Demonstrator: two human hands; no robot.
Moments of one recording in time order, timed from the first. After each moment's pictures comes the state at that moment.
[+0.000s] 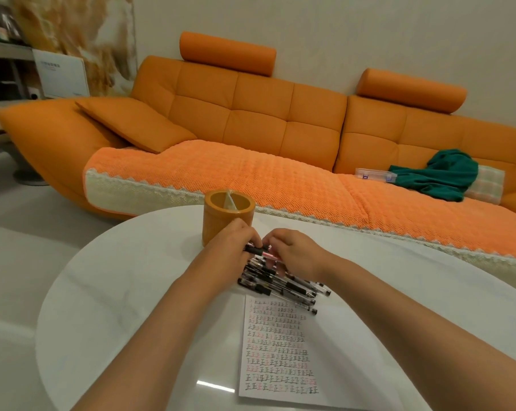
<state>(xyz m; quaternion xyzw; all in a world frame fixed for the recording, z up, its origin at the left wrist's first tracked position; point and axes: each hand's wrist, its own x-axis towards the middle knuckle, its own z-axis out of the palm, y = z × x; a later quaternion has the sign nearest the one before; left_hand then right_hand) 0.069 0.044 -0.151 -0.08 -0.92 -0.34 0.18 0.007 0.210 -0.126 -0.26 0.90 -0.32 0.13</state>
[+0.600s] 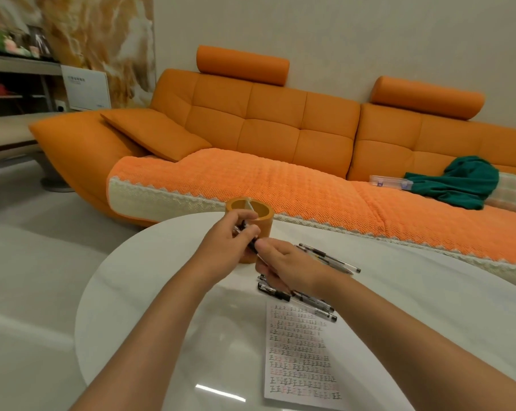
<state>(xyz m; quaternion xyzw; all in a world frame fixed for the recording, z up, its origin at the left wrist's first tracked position) 0.091 0.015 -0.124 0.01 -0.77 -0.62 0.15 0.044 0.170 -0.122 -0.30 0.76 -0.51 0.26</state>
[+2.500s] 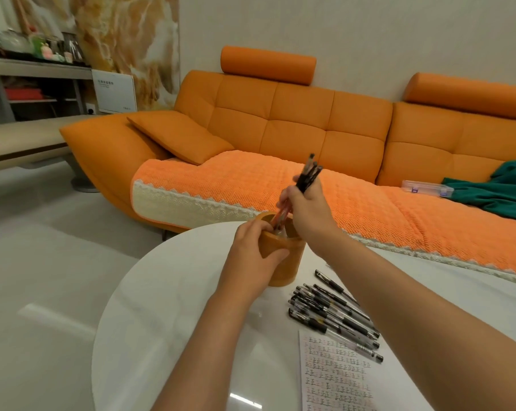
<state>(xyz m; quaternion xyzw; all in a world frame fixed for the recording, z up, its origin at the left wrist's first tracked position) 0.049 0.000 -0.152 0.08 -0.83 -0.51 0.22 -0.039 0.093 -0.083 -0.21 0.74 -0.63 -0.04</state>
